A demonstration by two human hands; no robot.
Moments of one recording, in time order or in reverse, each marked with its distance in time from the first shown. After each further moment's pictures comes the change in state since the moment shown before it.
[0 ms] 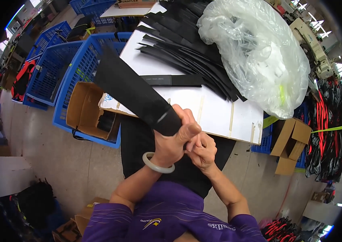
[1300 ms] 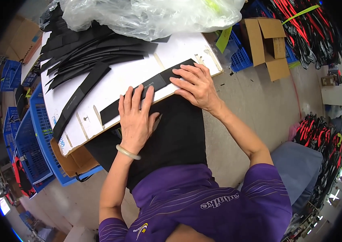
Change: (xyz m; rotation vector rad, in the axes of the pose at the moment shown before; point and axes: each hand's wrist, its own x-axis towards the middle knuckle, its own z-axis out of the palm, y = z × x) left_hand -0.011 -0.083 -0.037 1.821 -0.875 0.033; right_hand -0.065 0.050 -0.125 -0.807 -0.042 0.243
